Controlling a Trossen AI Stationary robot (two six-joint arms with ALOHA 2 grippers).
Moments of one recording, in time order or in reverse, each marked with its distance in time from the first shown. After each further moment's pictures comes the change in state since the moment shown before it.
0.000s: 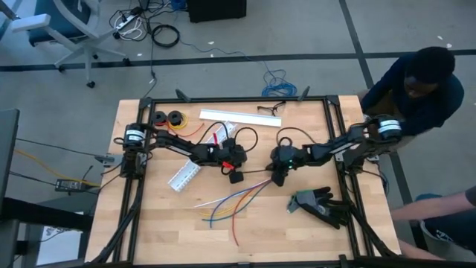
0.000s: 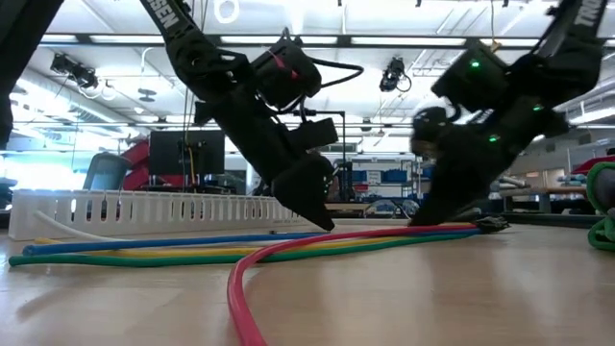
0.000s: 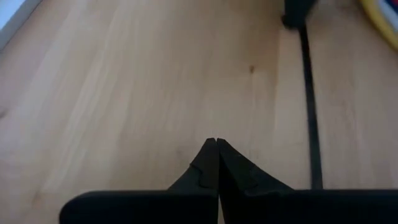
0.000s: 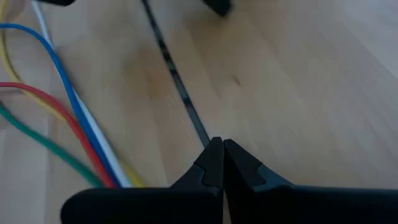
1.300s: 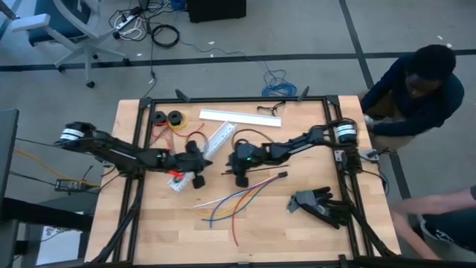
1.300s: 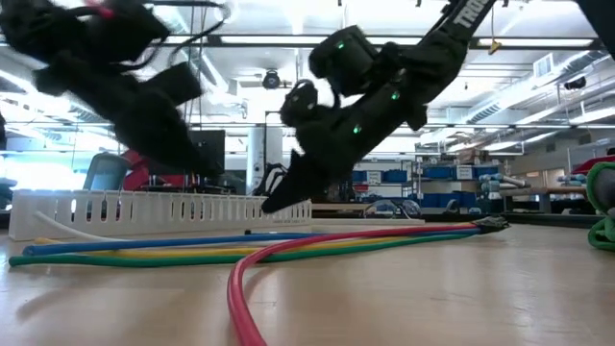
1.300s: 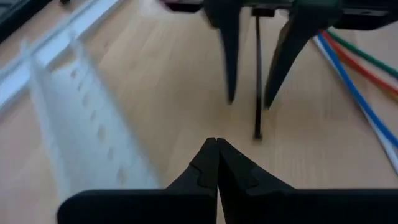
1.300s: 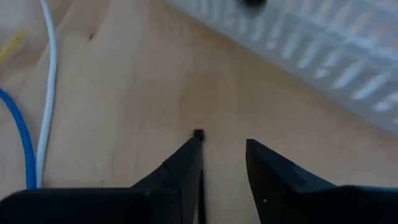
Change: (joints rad) left arm -0.161 -0.717 -0.661 0.124 -0.128 -0.149; right arm 0.002 0.425 0.661 -0.121 -0.056 -0.408
